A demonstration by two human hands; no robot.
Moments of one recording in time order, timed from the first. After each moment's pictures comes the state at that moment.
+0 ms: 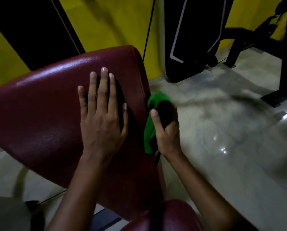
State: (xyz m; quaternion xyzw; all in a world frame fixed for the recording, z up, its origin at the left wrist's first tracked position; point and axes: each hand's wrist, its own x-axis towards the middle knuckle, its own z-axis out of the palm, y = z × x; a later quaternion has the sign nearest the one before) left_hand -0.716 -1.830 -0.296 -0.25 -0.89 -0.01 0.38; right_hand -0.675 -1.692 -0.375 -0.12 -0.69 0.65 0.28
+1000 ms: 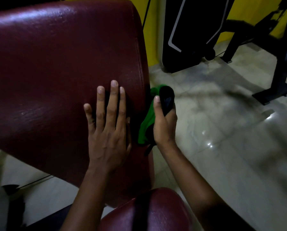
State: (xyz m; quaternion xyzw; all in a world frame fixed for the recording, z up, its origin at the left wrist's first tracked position) left_hand -0.670 -1.827 -0.377 -0.24 -0.90 -0.01 0.36; right_hand -0.673 -1.697 -0.402 -0.22 -0.63 0.70 0.26
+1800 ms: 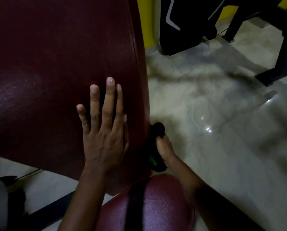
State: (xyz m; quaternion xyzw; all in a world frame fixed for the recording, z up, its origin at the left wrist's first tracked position) left_hand -0.658 -1.832 -0.428 -0.24 -0.89 -0.01 0.37; right_hand -0.628 -1.693 -0.540 -0.37 -0.67 0.64 -0.08
